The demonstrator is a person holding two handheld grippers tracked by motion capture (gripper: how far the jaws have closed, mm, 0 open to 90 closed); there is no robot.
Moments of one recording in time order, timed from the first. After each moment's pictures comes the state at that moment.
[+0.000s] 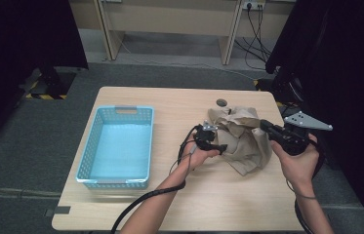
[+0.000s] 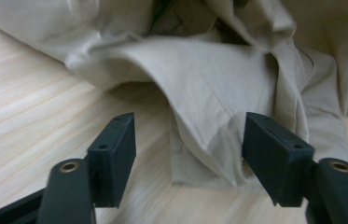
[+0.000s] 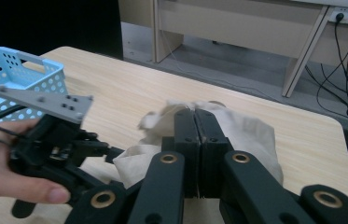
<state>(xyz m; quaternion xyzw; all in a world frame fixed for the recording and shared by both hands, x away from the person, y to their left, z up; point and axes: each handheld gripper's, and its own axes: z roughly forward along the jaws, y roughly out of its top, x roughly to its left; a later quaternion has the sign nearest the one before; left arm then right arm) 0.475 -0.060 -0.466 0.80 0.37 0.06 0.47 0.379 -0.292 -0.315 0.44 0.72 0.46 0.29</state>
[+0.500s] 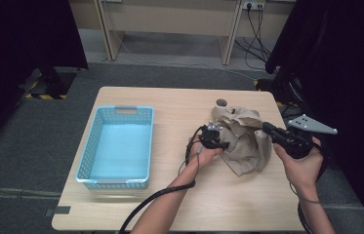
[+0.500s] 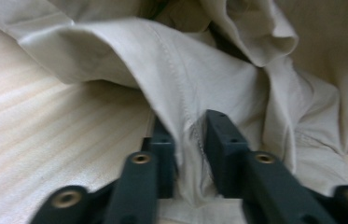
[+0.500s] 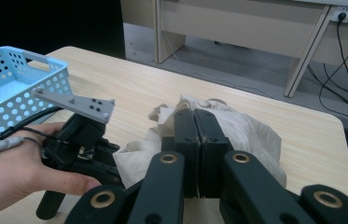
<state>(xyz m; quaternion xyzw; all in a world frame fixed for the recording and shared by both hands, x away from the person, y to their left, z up) 0.479 -0.074 -0.471 0.79 0.37 0.04 0.49 0.371 -0.300 -0.316 0.44 0.72 0.46 0.28</state>
